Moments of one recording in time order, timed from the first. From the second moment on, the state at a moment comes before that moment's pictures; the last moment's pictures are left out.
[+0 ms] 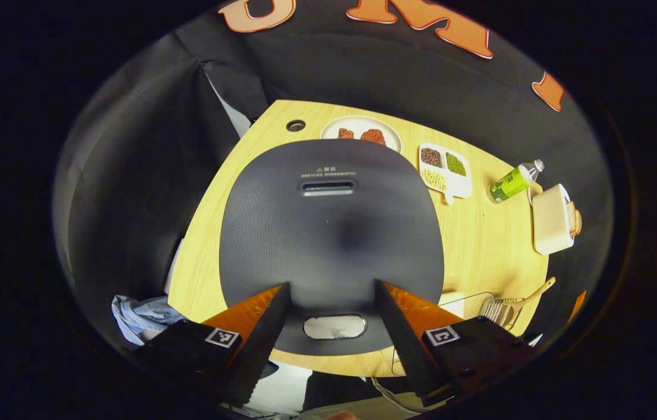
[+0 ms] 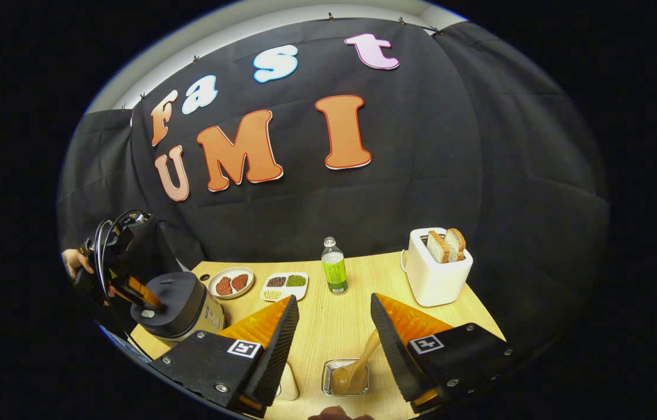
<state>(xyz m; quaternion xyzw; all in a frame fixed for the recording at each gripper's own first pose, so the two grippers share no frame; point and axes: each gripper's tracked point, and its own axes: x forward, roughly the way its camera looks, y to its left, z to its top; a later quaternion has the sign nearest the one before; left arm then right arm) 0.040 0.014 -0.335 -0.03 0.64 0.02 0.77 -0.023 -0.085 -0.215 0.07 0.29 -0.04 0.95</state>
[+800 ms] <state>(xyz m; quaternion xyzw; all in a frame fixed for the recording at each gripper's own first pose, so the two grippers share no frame) 0.062 -0.026 -0.124 0.02 0.23 -0.01 0.97 0.014 -0.027 -0.118 0.01 0.19 0.01 0.98</state>
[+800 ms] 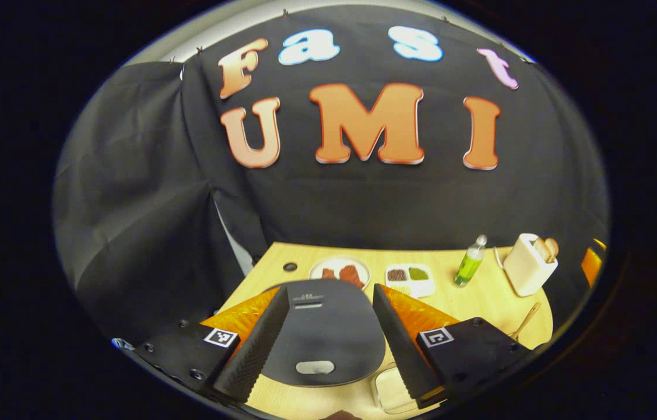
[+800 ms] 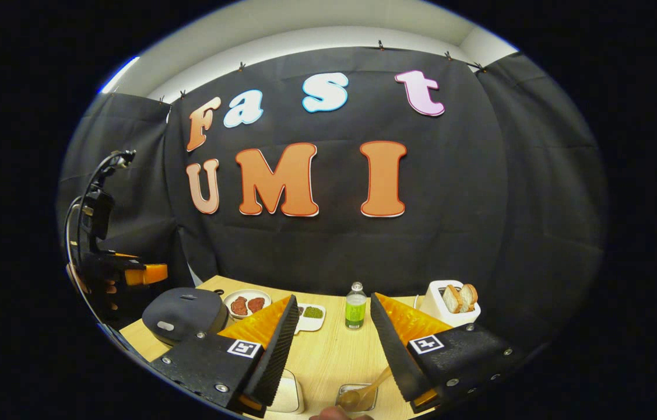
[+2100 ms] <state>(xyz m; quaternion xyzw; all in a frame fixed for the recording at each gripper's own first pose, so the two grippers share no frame) 0.009 -0.047 -0.034 0.03 0.00 -0.06 1.00 0.001 0.014 -0.048 -0.01 0.06 0.06 1.00</state>
